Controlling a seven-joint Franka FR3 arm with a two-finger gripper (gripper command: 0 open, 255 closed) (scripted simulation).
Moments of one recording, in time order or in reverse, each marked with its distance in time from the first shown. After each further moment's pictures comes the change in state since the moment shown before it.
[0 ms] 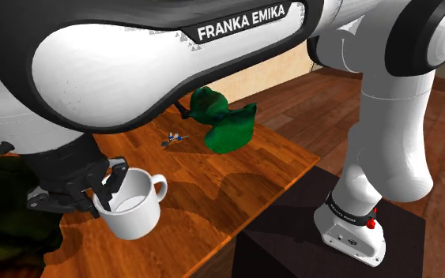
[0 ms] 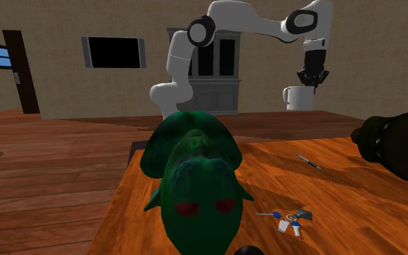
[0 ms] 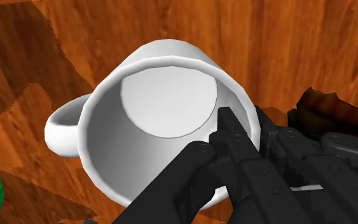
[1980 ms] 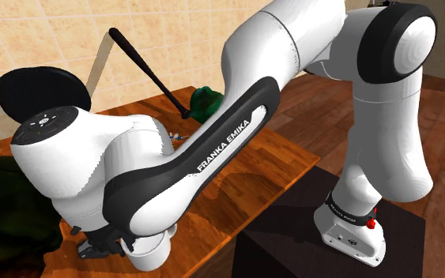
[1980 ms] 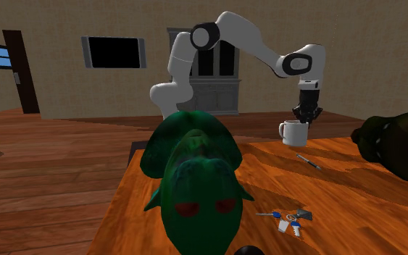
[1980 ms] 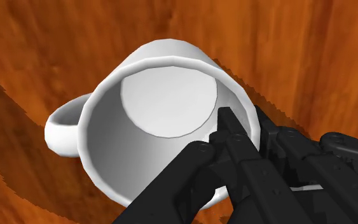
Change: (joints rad) arm -0.004 0.085 -0.034 -0.293 -0.067 0.363 0.059
